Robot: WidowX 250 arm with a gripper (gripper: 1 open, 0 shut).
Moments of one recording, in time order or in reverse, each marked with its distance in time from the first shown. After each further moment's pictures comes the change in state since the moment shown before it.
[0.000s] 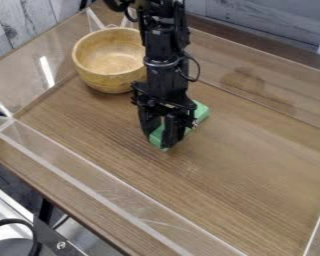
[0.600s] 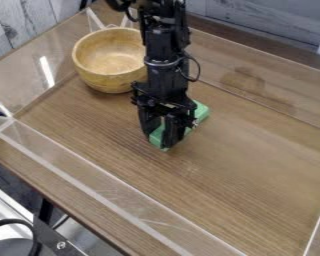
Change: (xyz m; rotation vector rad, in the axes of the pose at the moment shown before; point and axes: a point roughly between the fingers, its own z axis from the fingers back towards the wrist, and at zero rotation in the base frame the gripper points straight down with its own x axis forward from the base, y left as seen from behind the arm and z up) arm 0.001 0.000 0.000 -0.003 0.014 0.004
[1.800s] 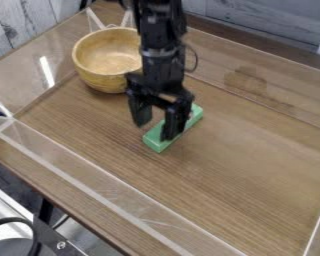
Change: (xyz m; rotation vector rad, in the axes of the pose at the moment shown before) arm -0.012 -0.015 0.034 -0.010 -0.019 0.017
